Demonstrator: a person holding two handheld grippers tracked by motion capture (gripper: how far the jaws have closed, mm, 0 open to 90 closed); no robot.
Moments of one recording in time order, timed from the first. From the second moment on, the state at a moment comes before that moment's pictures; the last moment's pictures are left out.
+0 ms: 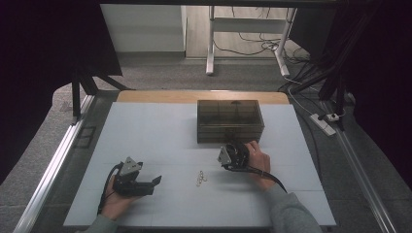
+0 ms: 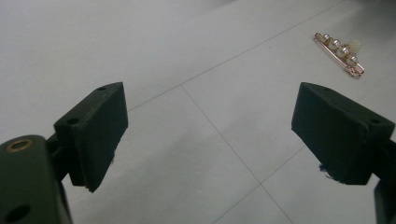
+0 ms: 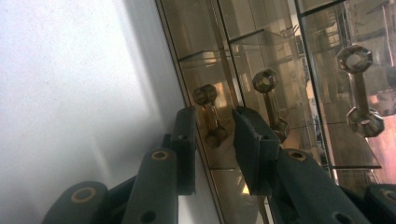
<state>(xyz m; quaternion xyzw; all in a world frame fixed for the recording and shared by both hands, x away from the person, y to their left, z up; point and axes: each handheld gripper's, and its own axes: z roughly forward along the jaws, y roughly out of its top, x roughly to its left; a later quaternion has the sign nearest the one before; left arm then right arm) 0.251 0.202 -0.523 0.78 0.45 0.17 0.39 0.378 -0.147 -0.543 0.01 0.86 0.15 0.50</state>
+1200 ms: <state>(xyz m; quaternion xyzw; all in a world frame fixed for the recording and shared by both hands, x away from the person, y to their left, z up) 0.250 0.204 -0.523 0.78 0.46 0.18 0.39 0.379 -0.144 -0.557 -0.02 0.83 0.11 0.54</state>
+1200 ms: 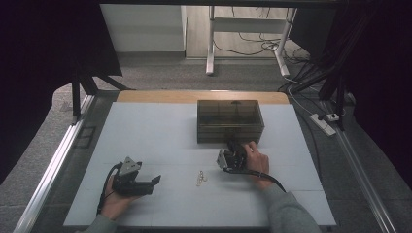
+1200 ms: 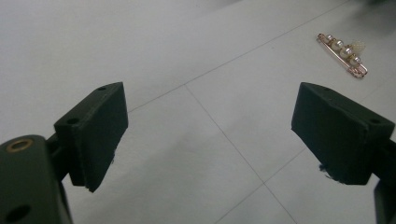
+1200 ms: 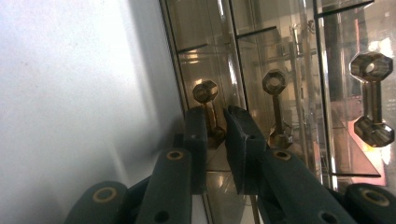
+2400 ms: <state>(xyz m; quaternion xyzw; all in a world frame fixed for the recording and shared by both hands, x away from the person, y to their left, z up) 0.251 0.207 -0.524 0.78 0.46 0.18 0.39 0.370 -0.144 -0.558 -0.03 0.82 0.11 0.56</state>
